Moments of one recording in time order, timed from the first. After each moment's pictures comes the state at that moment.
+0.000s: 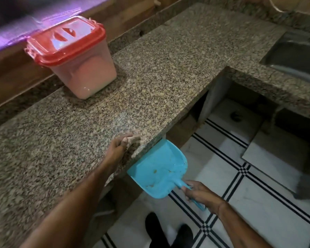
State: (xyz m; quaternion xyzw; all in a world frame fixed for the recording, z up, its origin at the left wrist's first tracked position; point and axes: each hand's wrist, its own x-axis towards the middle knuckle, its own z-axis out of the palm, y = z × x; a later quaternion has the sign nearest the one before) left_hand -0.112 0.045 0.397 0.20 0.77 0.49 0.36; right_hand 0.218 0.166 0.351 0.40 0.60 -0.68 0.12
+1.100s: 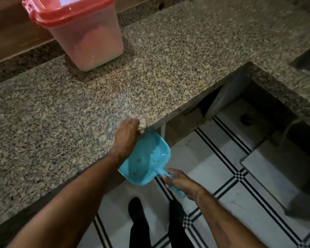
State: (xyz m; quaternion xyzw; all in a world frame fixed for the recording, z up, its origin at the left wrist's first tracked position) left_hand -0.060 0.099 0.374 0.39 0.91 0.17 0.05; right_hand 0.178 0.203 0.323 0.34 0.62 -0.68 0.20
